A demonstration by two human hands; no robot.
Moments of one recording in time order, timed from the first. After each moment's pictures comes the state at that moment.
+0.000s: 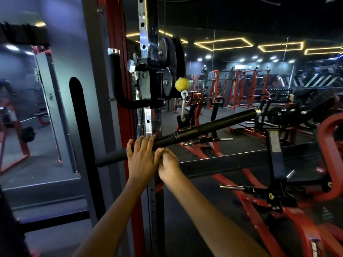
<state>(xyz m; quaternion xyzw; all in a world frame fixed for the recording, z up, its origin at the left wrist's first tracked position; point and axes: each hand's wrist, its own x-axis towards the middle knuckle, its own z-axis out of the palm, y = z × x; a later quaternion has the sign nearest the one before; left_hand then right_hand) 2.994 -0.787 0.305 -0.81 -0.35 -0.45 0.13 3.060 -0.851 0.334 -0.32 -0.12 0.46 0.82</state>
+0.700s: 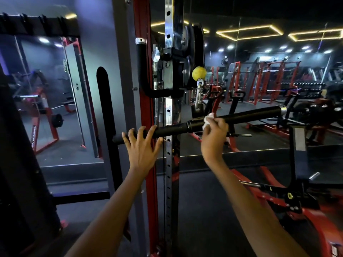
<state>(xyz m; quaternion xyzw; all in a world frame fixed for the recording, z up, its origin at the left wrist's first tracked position) 2.933 -0.776 0.296 -0.77 -0.44 -0.45 0.12 3.105 -0.890 0.345 -0.64 -0.41 -0.25 0.60</state>
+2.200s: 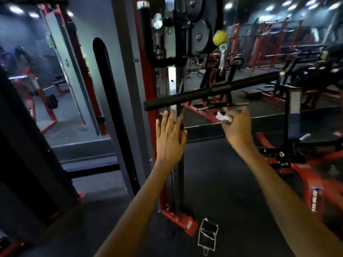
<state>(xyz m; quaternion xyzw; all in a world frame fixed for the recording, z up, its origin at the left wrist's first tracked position) 2.916 -0.880 0.271 -0.85 -0.31 -0.42 0.01 3.082 -0.991 0.325 -0.77 -0.43 -0.17 0.44</state>
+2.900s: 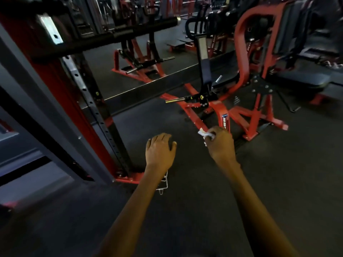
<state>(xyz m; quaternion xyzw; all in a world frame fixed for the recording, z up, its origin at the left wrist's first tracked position) 2.991 -1.102 0.176 -0.94 -0.26 -0.16 -0.18 3.105 -1.251 0.184 -0.88 -0.22 -0.10 0.41</state>
